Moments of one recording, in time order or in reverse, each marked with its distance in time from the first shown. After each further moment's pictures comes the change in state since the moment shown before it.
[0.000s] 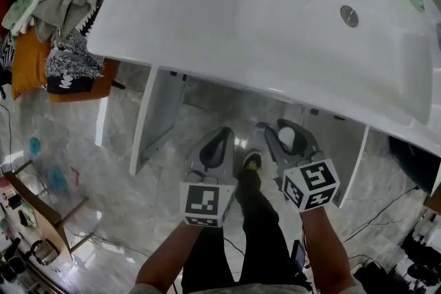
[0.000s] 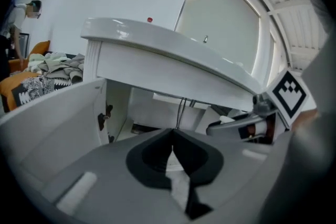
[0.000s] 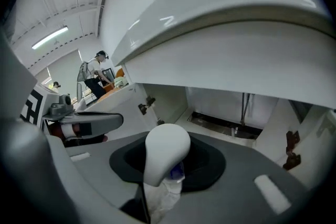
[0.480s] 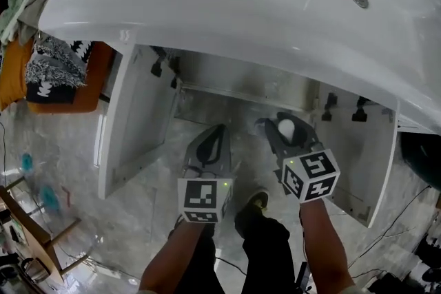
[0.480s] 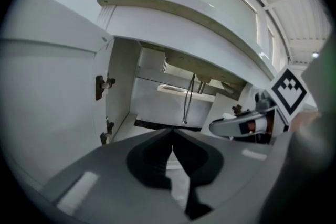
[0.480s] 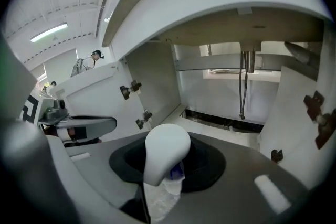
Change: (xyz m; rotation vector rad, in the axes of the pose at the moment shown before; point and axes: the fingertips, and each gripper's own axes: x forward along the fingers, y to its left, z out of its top) left arm 0.068 0.033 -0.098 0.026 -0.050 0.024; right arm 0.080 -0.047 -0.077 -0.008 -0.072 -0.061
